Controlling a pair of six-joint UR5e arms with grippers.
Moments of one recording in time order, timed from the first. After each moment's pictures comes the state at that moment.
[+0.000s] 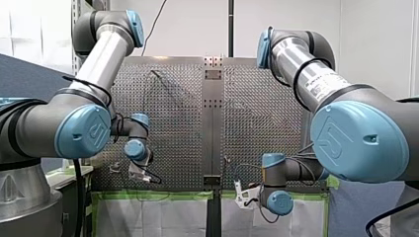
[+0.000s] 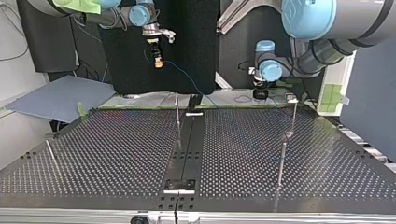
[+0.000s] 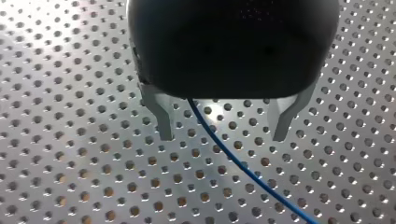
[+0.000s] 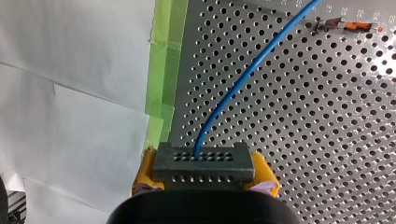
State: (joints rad) left arm -0.04 -2.25 -1.98 -2.35 -1.67 -2.97; right arm 2.07 -0.61 2.06 -1.23 1.57 1.42
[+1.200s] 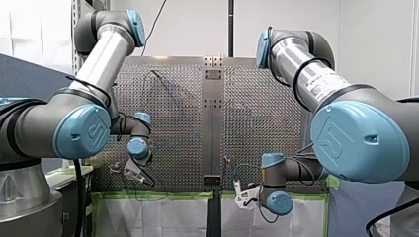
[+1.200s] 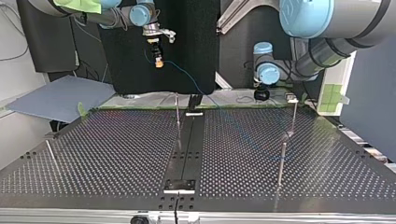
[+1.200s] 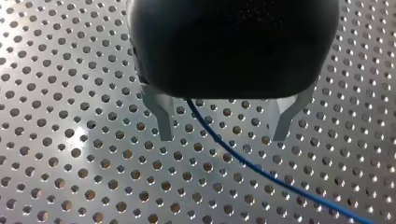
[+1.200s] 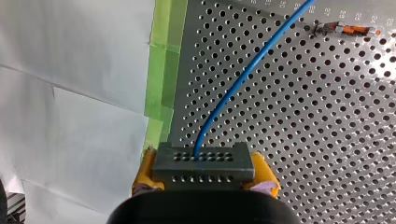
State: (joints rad) left arm -0.06 -2.25 -1.94 -2.42 -1.76 -2.73; right arm 2.07 -0.61 2.05 -1.23 1.57 1.42
